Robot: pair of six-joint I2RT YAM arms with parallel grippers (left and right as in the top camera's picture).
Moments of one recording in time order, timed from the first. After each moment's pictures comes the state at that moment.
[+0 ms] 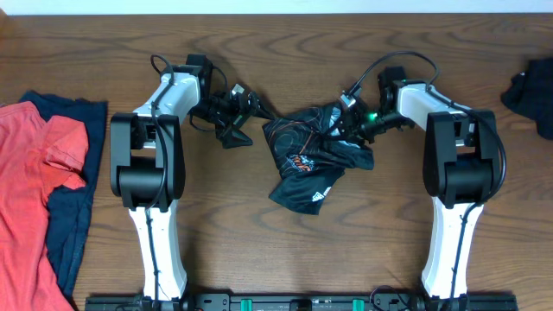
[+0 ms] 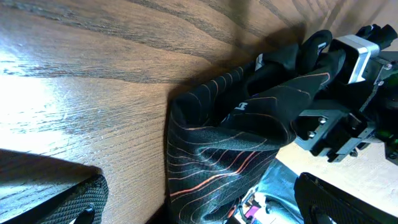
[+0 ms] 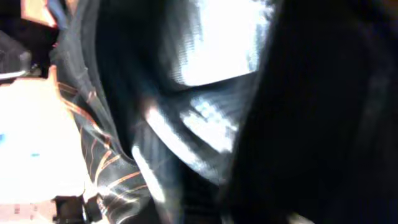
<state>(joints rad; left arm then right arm) -0.08 2.30 1.65 -0.98 0.90 -0.37 0.10 2.33 1.53 -0.80 -0.95 0.00</state>
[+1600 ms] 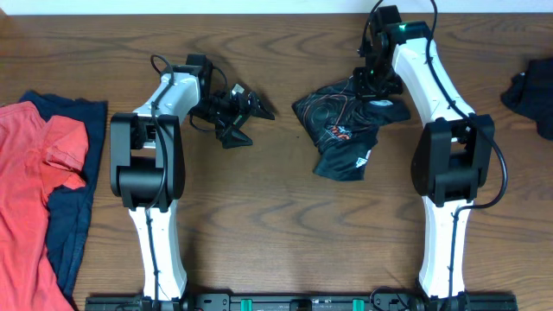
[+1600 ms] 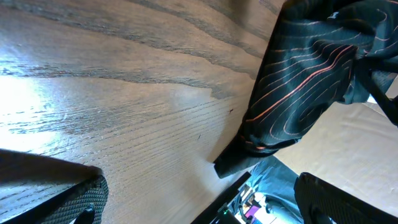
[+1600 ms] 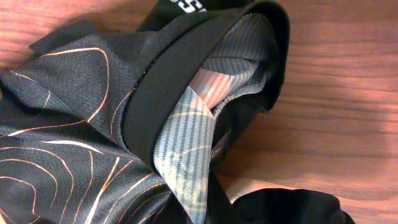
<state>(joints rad) -0.08 2.30 1.65 -0.98 0.90 -0.37 0.16 2.36 2.11 -1.21 -0.07 0.12</state>
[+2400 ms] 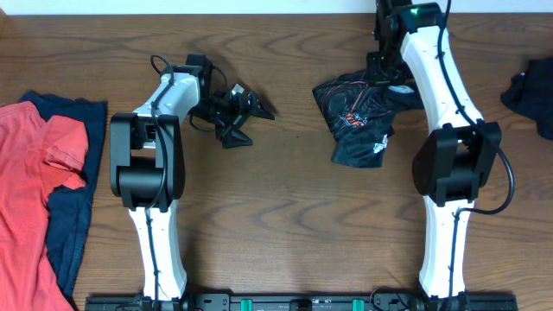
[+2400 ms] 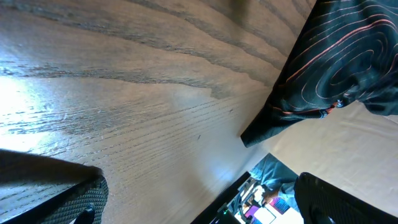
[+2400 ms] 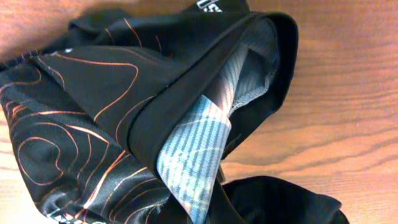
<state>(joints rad) -0.08 2.30 1.65 -0.98 0.91 -0.37 0.15 2.36 2.29 -1.35 0.11 0.12</state>
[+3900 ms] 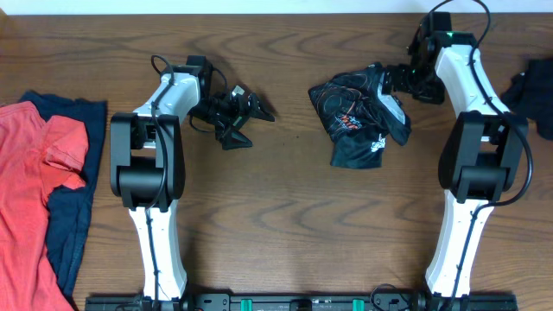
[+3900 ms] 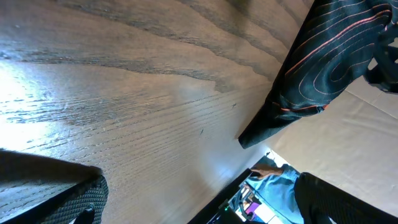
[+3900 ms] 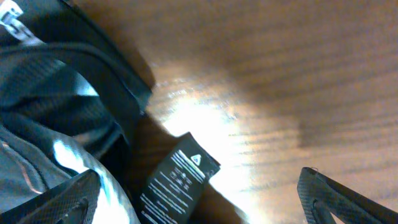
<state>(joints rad) -0.08 2.30 1.65 -1.01 0.91 -0.35 -0.04 2.37 1.99 -1.01 -0.10 0.17</state>
